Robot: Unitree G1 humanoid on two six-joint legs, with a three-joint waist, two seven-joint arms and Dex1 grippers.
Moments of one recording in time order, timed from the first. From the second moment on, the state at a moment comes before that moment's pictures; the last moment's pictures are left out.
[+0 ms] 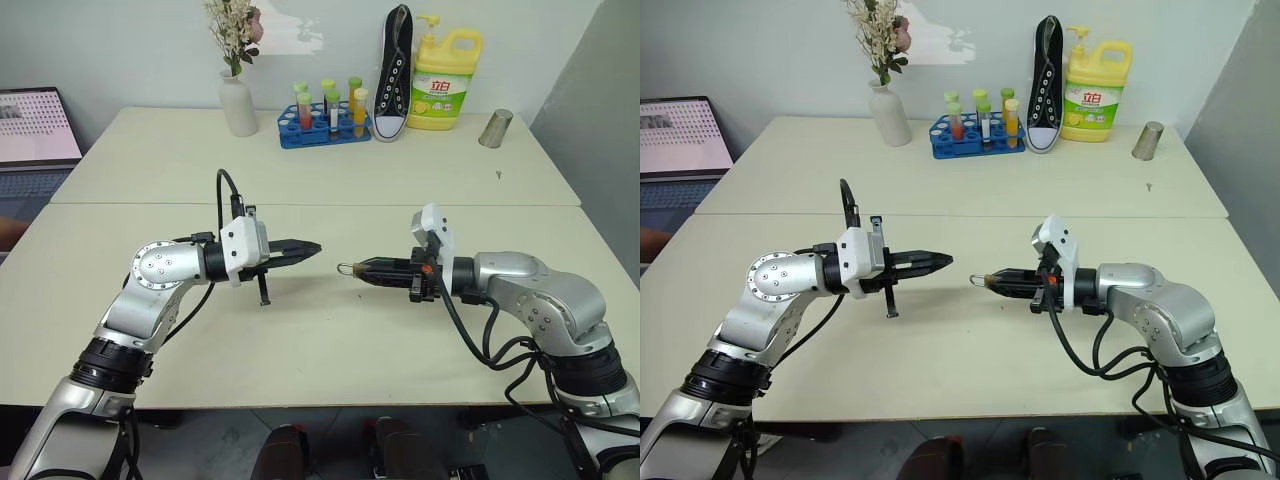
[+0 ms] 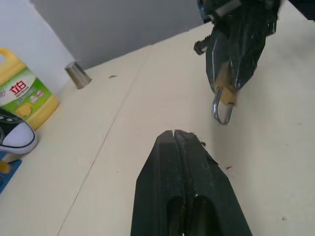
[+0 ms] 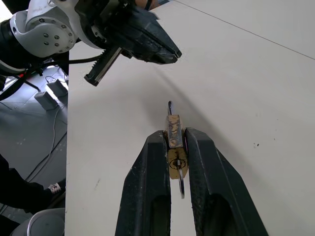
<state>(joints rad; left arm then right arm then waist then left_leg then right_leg) -0.49 0.76 -0.19 0.06 -0.41 -0.19 -1.02 -0.54 -0.56 0.13 -0.33 0.69 0.90 0.81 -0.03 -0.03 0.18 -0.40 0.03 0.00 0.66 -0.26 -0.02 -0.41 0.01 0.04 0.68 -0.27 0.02</state>
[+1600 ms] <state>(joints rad) -0.44 0.55 -0.16 0.00 -0.35 0.13 -1.14 -0.53 -0.55 0.11 -0.36 0.73 0.91 0.82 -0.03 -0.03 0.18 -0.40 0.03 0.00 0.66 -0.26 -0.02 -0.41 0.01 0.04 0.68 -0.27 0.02</state>
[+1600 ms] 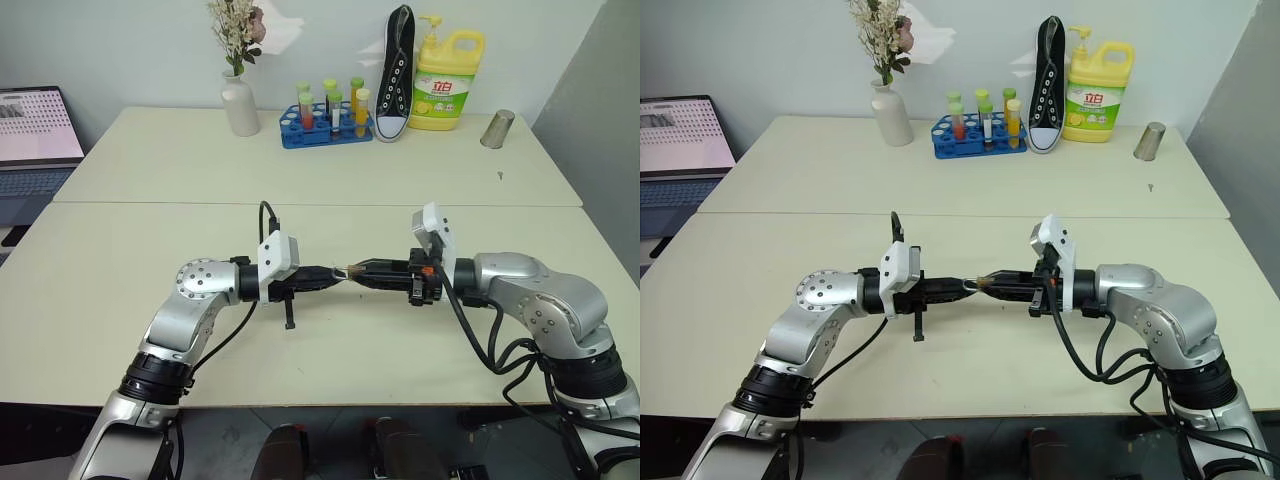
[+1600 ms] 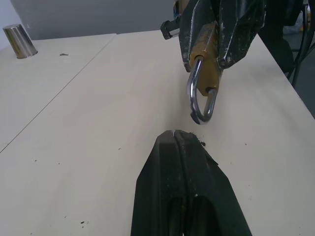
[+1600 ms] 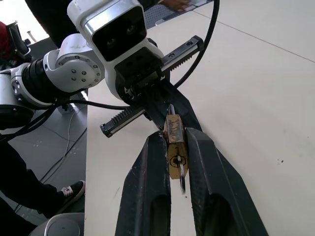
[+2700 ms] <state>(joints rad) -0.39 0.55 -0.11 -0.19 -0.46 0.32 -1.10 -0.52 -0.55 0.11 -0.36 0.70 0.90 0.81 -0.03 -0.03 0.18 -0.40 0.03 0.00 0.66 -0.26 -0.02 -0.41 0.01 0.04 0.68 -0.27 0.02</state>
